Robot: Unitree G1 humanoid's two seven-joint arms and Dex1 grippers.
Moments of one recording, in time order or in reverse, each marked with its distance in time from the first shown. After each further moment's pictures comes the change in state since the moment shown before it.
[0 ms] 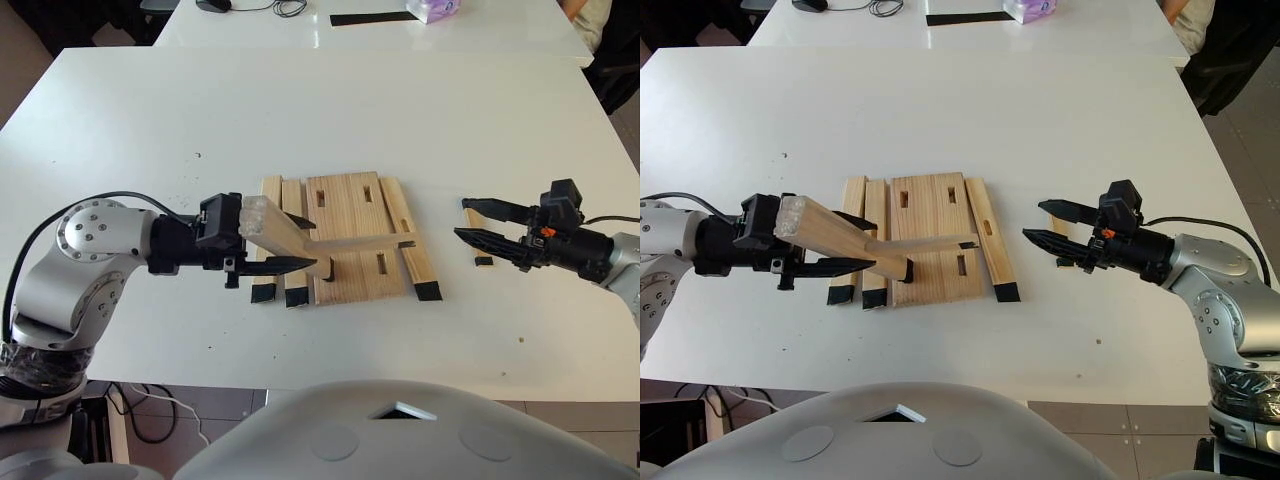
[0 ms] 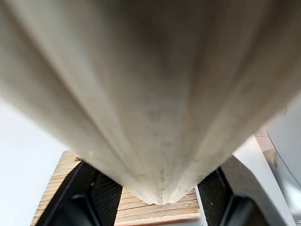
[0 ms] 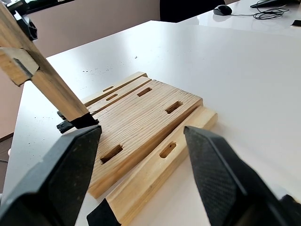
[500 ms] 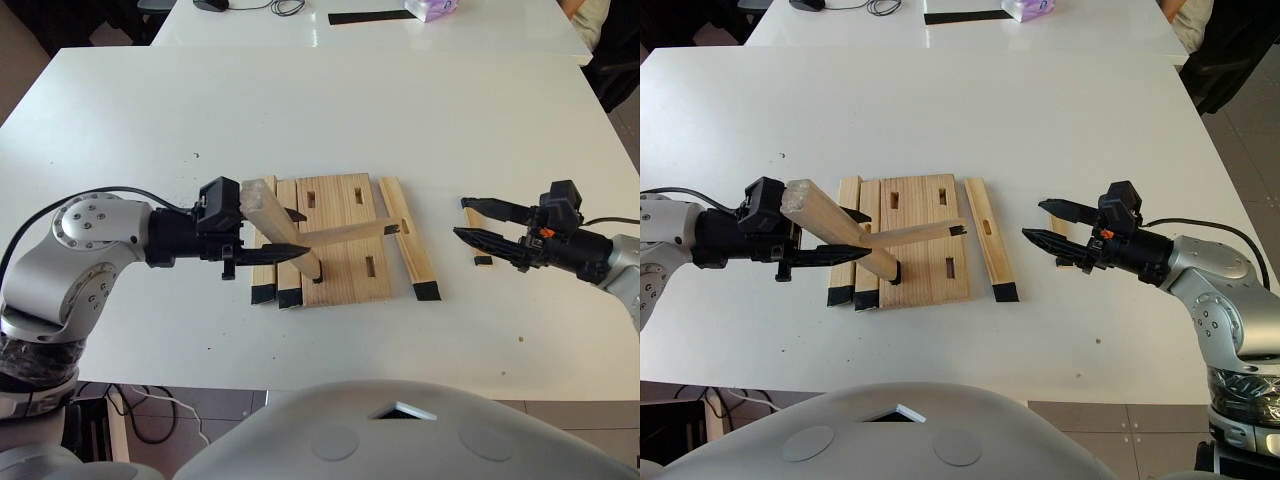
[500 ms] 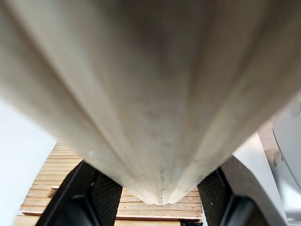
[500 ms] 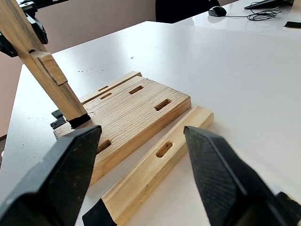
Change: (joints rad) left arm -0.021 0.033 0.014 0.002 -0.013 0.127 0.031; right arm 0.015 0.009 -0.001 -0.016 0.000 -0.015 -0.031
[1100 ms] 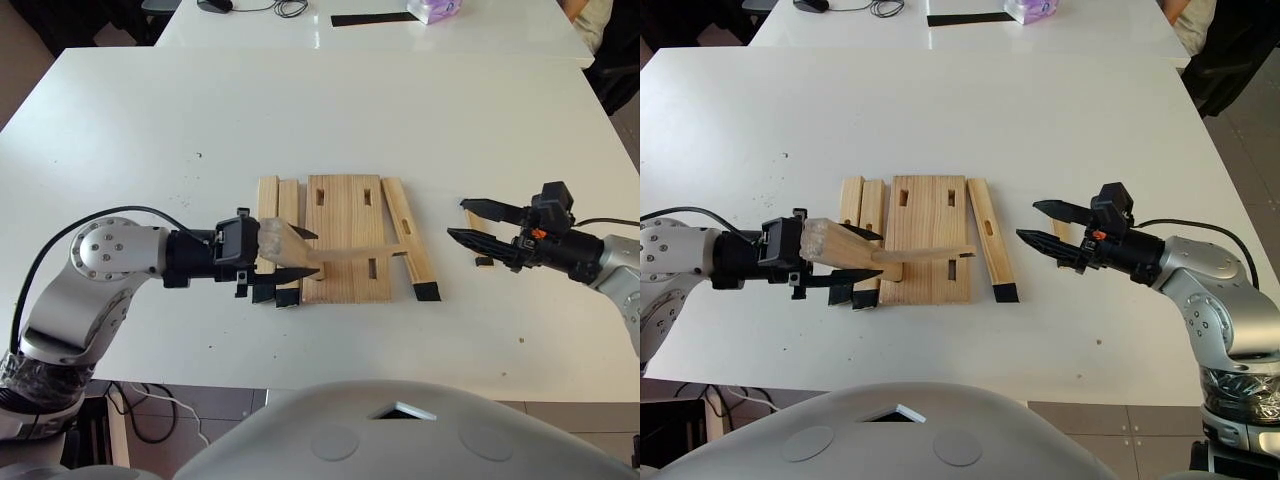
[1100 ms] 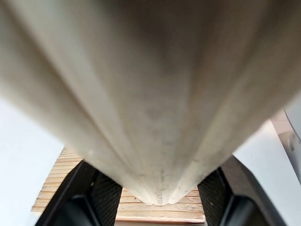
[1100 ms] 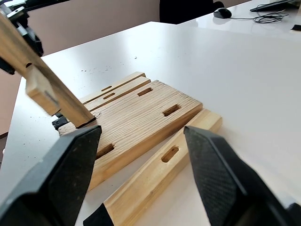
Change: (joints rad) left arm 0.085 -0.010 -0.080 -0.025 0.097 -0.176 0.046; right arm -0.006 0.012 0.042 -0.006 -0.021 -0.017 -0.004
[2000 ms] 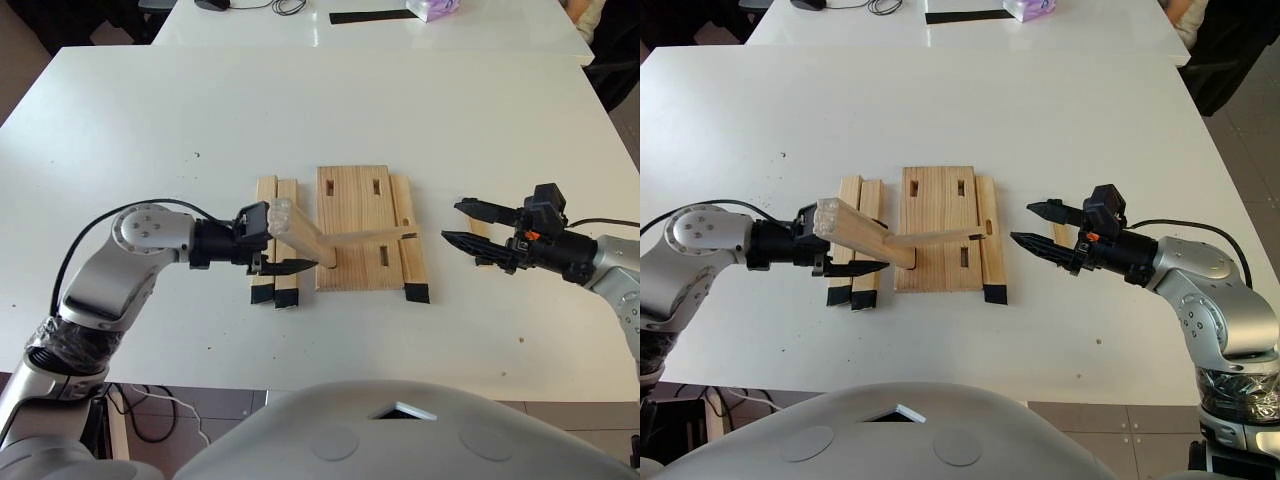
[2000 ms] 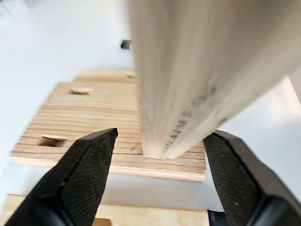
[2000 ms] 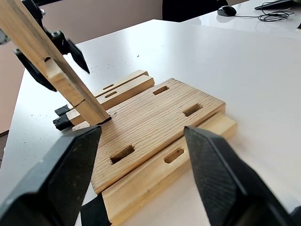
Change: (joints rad) left arm -0.137 -0.048 -0.097 0.148 0.111 0.075 -0.002; right arm -0.002 0.003 0.009 -0.017 -0.004 0.000 -0.009
